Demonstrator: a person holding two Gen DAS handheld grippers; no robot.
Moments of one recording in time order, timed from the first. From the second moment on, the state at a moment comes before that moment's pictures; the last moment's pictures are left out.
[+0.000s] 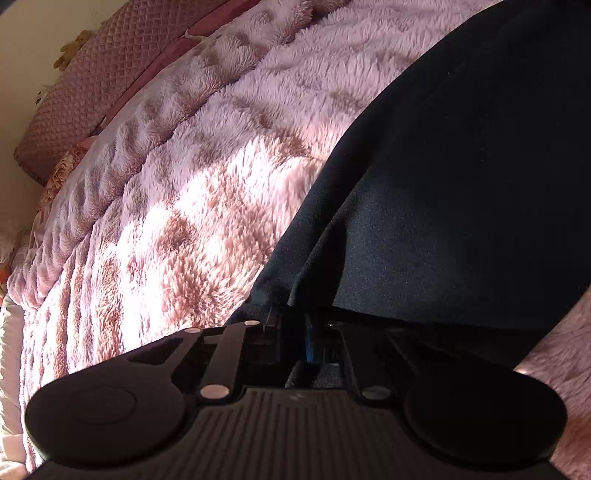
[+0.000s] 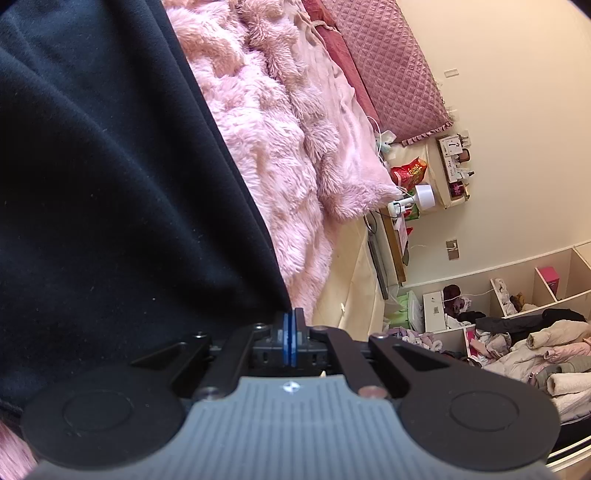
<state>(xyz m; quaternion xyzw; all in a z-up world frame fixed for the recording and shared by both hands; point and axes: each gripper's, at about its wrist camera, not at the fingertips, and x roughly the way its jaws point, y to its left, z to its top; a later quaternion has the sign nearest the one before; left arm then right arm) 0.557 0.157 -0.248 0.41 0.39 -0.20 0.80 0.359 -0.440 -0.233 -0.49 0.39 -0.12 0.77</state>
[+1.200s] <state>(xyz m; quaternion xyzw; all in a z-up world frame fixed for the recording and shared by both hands) 0.590 0.139 -0.226 0.35 0.34 -0.04 0.87 0.439 -0.456 -0.236 -0.40 0.41 -0.17 0.80</state>
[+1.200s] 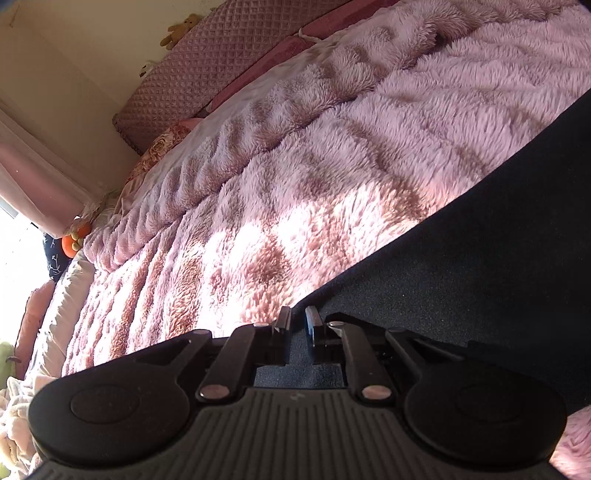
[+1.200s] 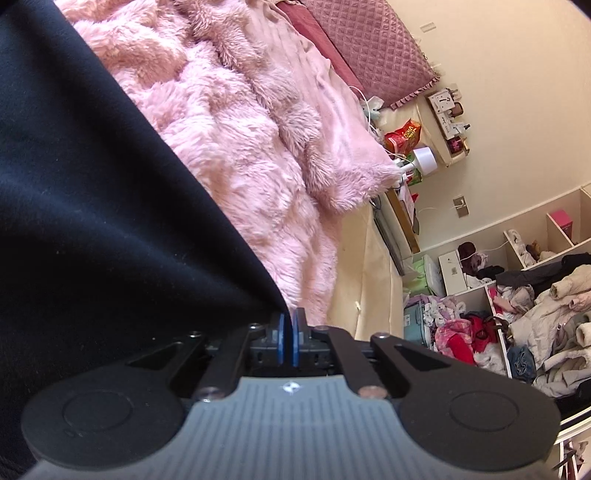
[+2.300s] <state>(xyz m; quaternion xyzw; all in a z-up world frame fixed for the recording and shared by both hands) 0.508 0.295 -0.244 -0.38 0.30 0.05 0.88 0.296 -0.240 -0.222 0.09 0.31 -0.19 0.92</state>
